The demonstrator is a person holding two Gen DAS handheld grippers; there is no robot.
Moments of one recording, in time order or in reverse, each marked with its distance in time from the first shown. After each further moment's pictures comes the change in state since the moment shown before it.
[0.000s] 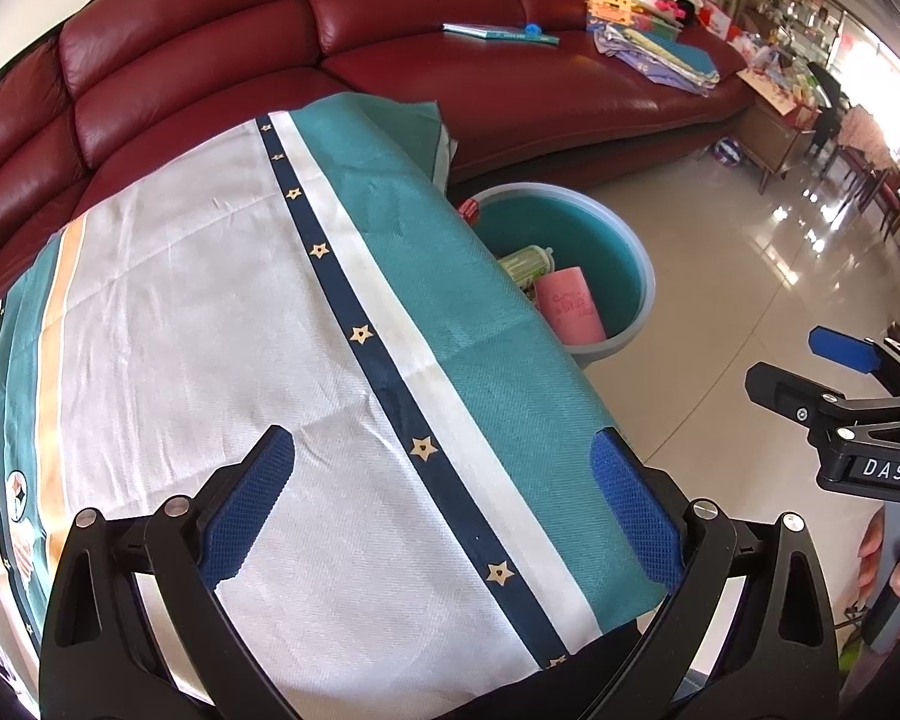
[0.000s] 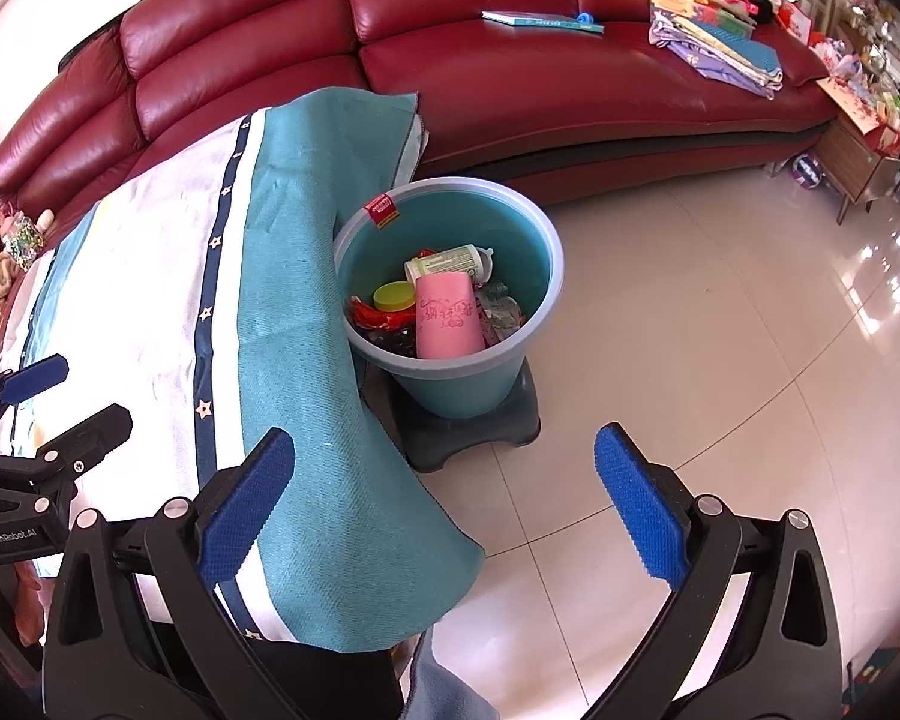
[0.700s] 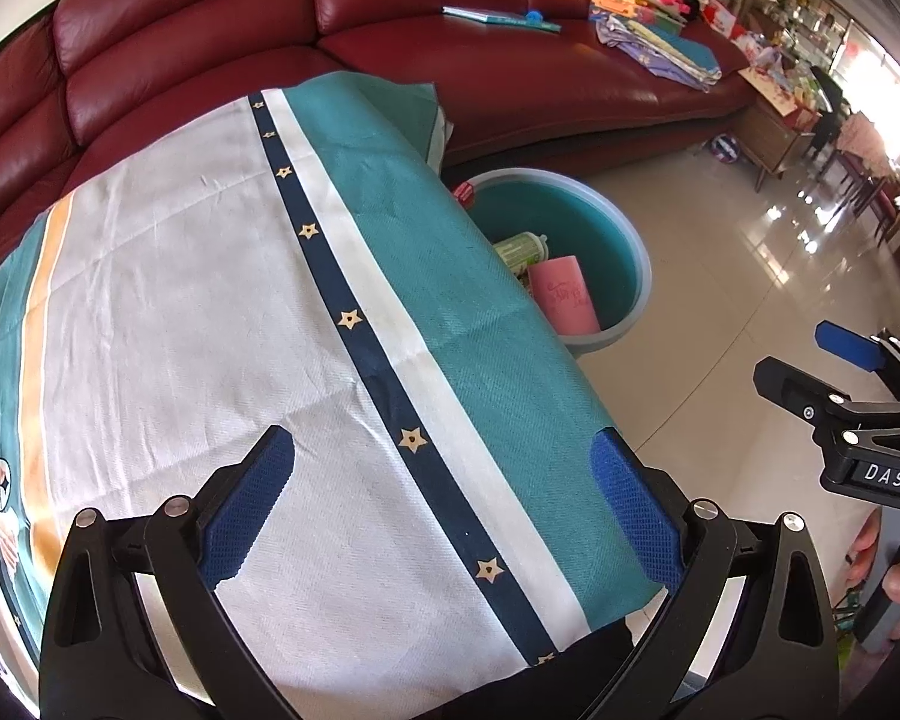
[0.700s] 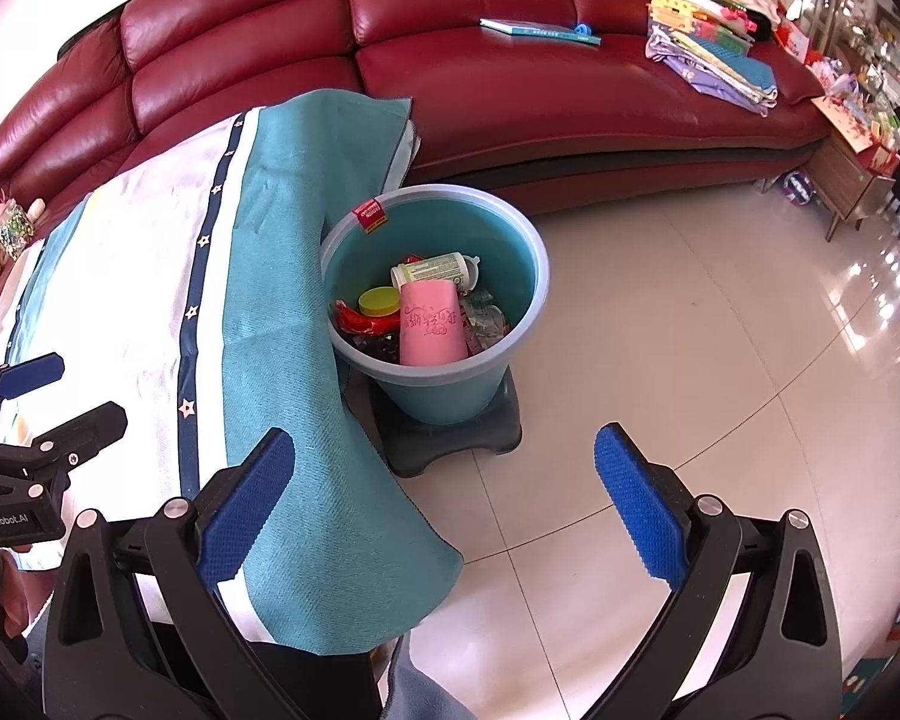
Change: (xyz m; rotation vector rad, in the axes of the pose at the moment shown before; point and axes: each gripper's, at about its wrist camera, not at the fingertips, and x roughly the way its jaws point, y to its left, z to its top) left arm 0.009 0.003 0.000 -0.029 0.043 -0.037; right arm -0.001 -0.003 0.003 -0.030 -0.016 -0.040
